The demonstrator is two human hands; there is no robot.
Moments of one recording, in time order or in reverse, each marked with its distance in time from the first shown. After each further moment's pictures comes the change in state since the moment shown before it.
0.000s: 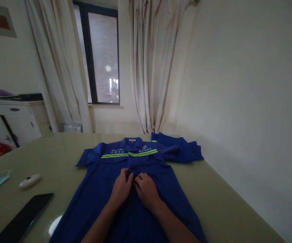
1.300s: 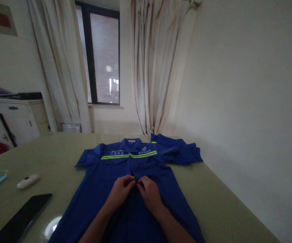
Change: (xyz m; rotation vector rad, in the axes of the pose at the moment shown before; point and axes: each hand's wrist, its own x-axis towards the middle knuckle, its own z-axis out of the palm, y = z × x) left_hand -0.011 0.016 -0.024 -0.615 -0.215 -0.023; right_hand -0.011 0.006 -0.006 0.251 0.049 0.177
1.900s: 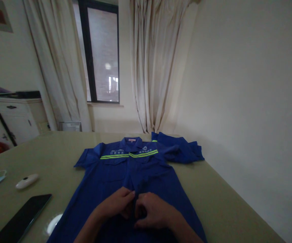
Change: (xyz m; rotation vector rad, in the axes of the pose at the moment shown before) left_hand -0.027 0.010 -0.017 -0.059 -0.487 -0.433; right_hand -0.025 -0.016 -0.049 0.140 -0.572 -0.244
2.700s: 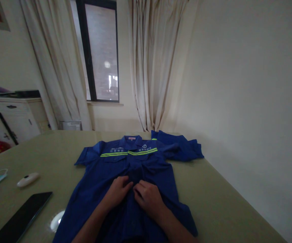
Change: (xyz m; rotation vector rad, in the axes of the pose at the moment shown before) left_hand 0.031 -0.009 -0.008 0.454 0.470 0.254; right_hand 0.025 0.017 0.028 -0.399 0.332 0.088
